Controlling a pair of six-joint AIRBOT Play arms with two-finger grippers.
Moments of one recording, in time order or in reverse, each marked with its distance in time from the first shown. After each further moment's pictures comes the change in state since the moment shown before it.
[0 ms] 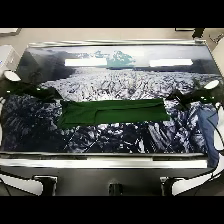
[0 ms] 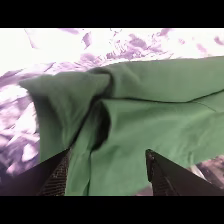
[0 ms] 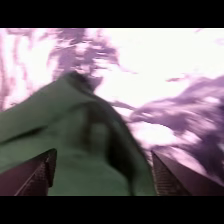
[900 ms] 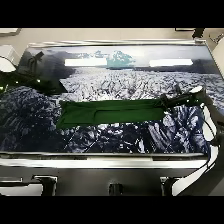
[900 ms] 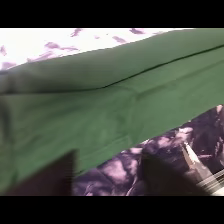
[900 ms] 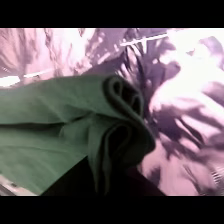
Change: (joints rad) left arm -0.195 0.170 0.026 -0.002 -0.016 -0.028; right arm 0.085 -0.139 0.006 0.217 0.068 -0.135
